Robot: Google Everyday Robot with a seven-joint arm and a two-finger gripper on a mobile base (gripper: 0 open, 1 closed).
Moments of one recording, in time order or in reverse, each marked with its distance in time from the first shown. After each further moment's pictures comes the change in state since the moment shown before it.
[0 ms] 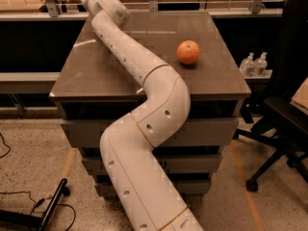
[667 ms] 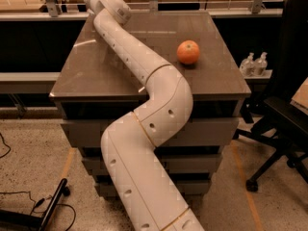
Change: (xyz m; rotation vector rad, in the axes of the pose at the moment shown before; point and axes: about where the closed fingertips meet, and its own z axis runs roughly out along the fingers) arm -0.003 -0.011 -0.003 0.012 -0.006 -0.025
